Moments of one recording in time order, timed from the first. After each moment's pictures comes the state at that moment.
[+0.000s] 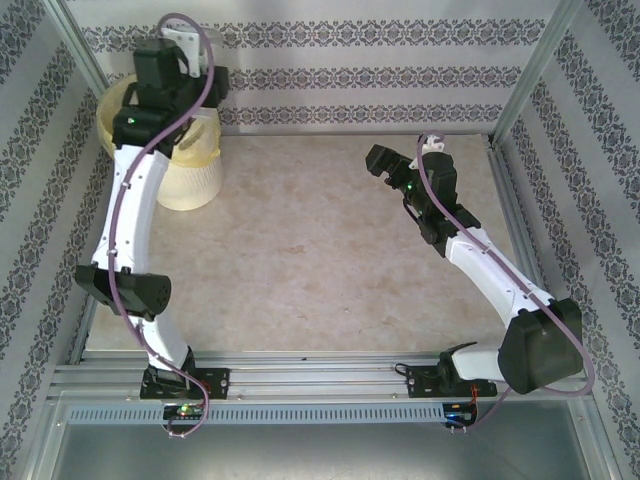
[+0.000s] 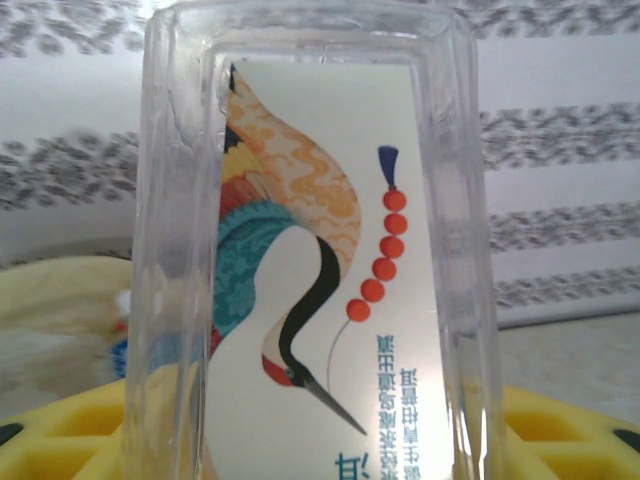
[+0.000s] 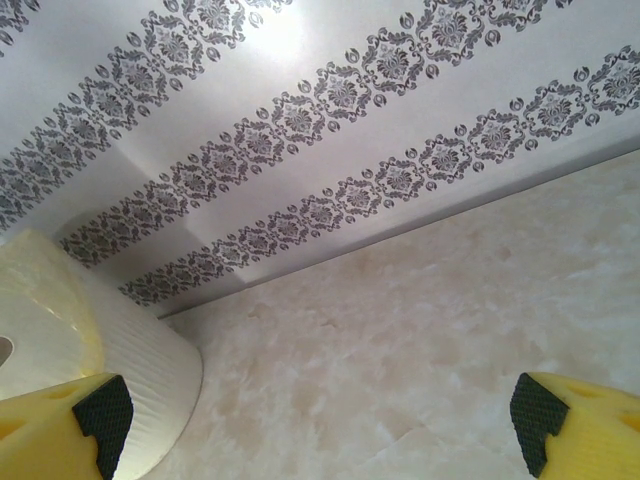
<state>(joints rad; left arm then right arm) -0.08 1.80 2.26 -0.74 0.01 0.00 0.30 1.32 1.01 0.09 -0.02 0.64</state>
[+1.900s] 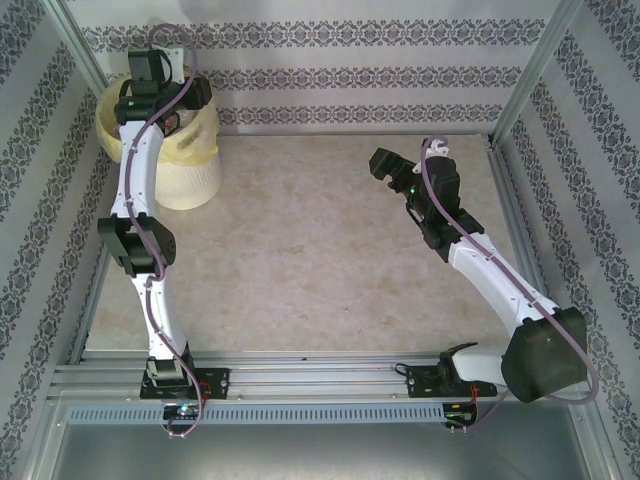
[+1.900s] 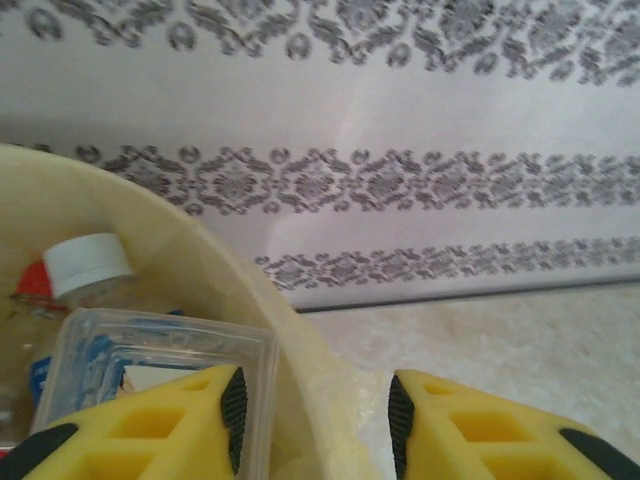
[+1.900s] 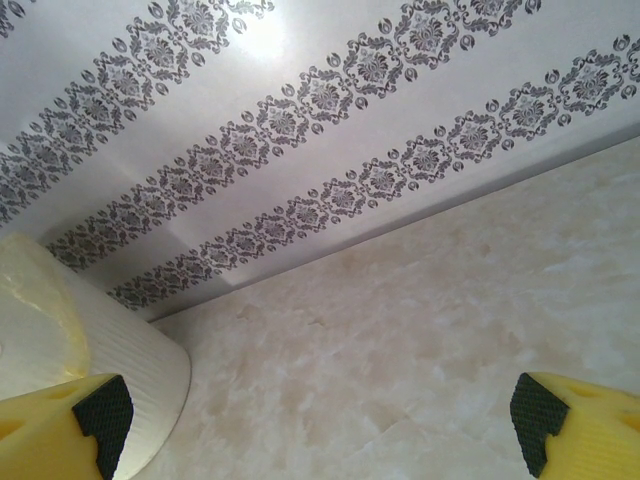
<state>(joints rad) 0.11 2.18 2.47 -0.76 0.28 -0.08 0.30 1.28 0.99 0.06 0.02 0.64</state>
